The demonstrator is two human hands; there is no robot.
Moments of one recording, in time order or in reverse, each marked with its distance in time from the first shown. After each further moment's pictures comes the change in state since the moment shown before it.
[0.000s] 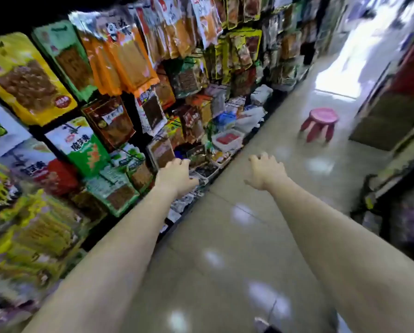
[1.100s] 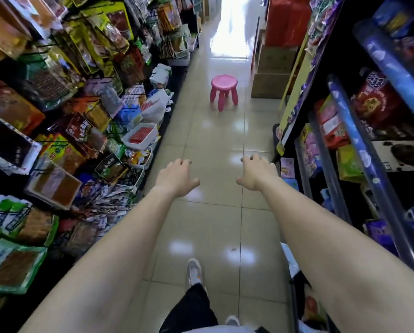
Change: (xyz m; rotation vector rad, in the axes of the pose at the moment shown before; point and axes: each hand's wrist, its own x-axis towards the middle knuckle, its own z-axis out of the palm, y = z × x) left_hand 0.053 0.262 0.074 0.020 -0.174 0.543; right_hand -0.071 0.224 0.053 0.137 -0.106 0.539
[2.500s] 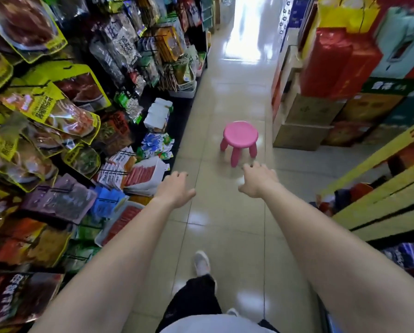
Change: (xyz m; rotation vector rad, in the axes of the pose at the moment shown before) left_hand 0.787 -0.101 -0.197 -0.047 -0.094 -0.081; right_hand 0.784 -0.056 -0.265 -0.047 -0.073 -0.042
